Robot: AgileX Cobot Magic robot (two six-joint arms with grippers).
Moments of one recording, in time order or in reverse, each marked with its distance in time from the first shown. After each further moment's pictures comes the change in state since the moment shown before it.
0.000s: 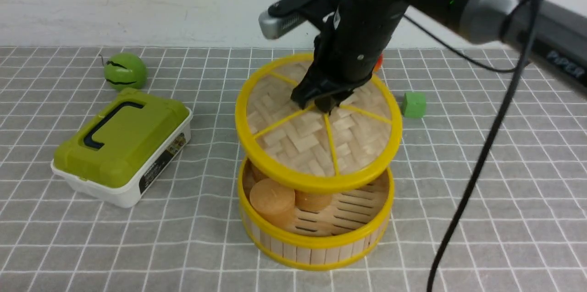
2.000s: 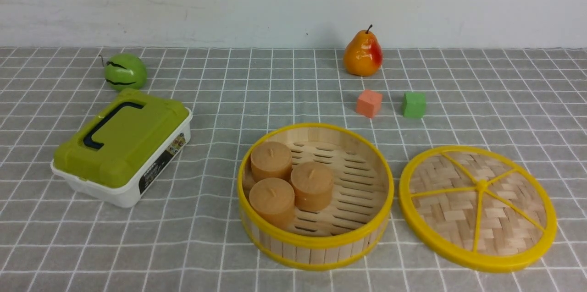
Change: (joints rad) right arm -0.481 -1.448 1.336 0.166 -0.486 0.032; left arm 0.000 0.000 0.000 0.000 0.000 0.000
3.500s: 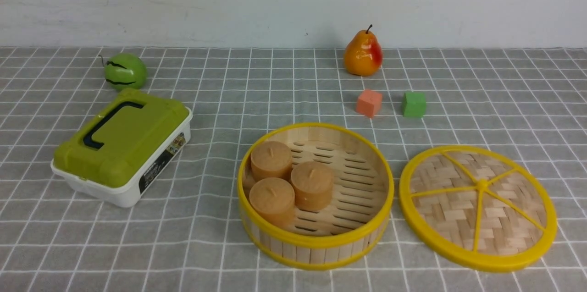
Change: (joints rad) right arm -0.149 -0.579 0.810 -0.181 -0.423 0.243; left arm 0.000 0.000 0.000 0.000 -0.001 0.000
